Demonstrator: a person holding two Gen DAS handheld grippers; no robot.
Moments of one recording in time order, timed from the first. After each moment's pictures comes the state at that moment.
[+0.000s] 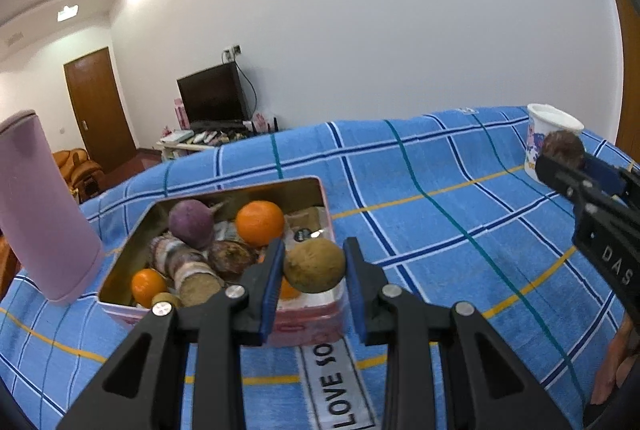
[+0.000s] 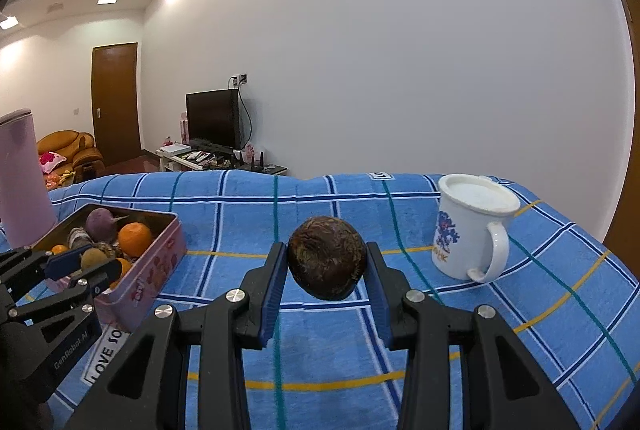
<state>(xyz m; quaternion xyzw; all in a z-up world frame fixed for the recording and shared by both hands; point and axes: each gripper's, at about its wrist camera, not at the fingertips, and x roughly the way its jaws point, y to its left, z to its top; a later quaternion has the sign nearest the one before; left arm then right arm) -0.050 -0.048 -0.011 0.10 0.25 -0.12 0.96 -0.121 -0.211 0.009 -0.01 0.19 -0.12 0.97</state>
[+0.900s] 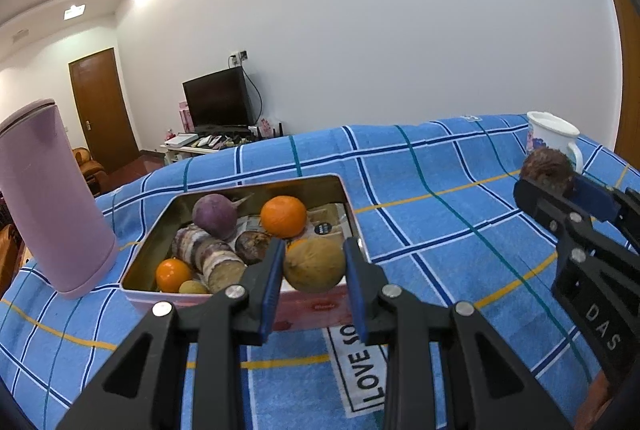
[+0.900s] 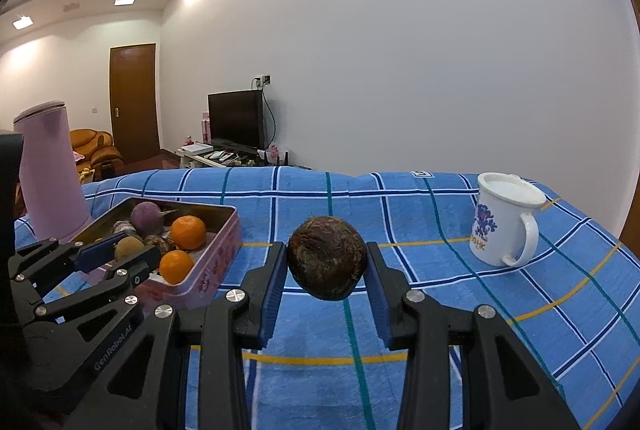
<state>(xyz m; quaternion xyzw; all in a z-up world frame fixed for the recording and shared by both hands) -0.063 -0.024 -0.007 0.09 0.24 -0.12 0.96 -0.135 -0.160 0.008 -0.01 0.19 -0.09 0.98</state>
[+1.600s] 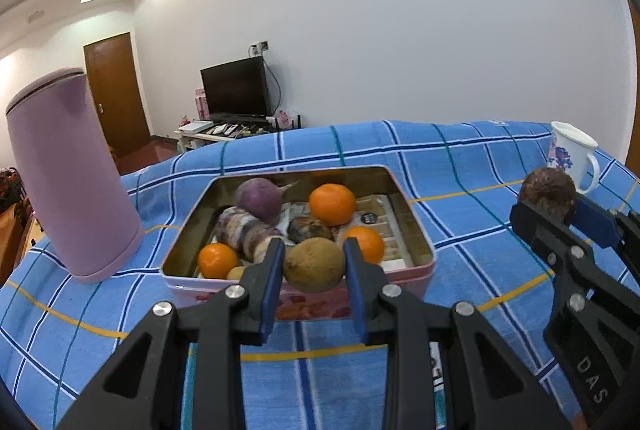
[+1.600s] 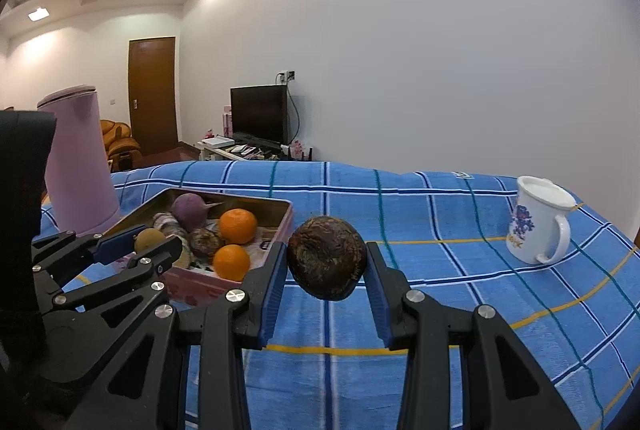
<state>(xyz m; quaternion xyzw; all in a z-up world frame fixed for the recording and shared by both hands) -0.055 0.022 -0.009 0.06 0.25 -0.09 0.96 -0.129 -0.111 0.005 -0.02 0.20 -0.05 0.98</state>
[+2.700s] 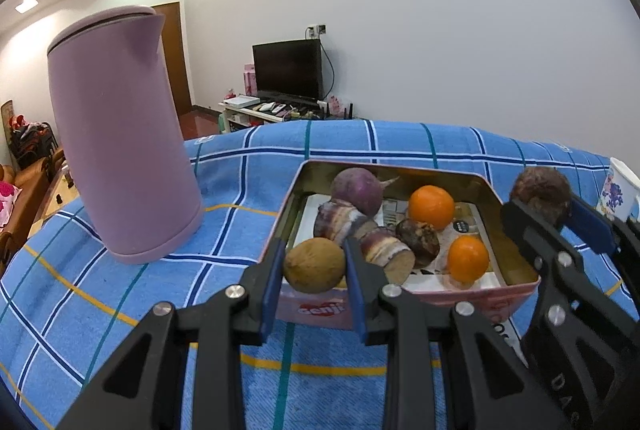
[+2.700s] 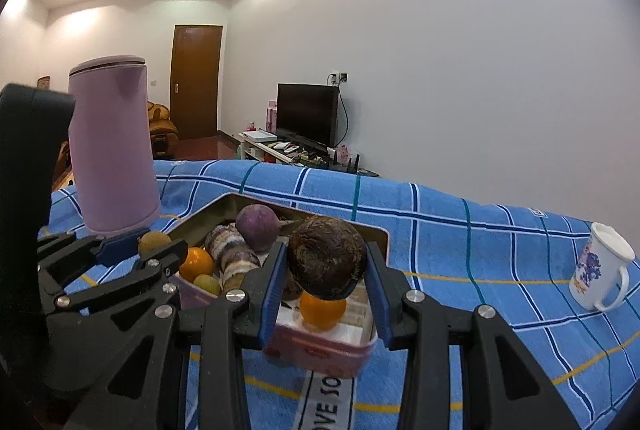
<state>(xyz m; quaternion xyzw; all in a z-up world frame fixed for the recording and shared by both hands) -0.024 0.087 -0.014 0.01 0.28 -0.01 0.96 -0.073 -0.036 0.000 -0.06 0.19 0.02 0.98</state>
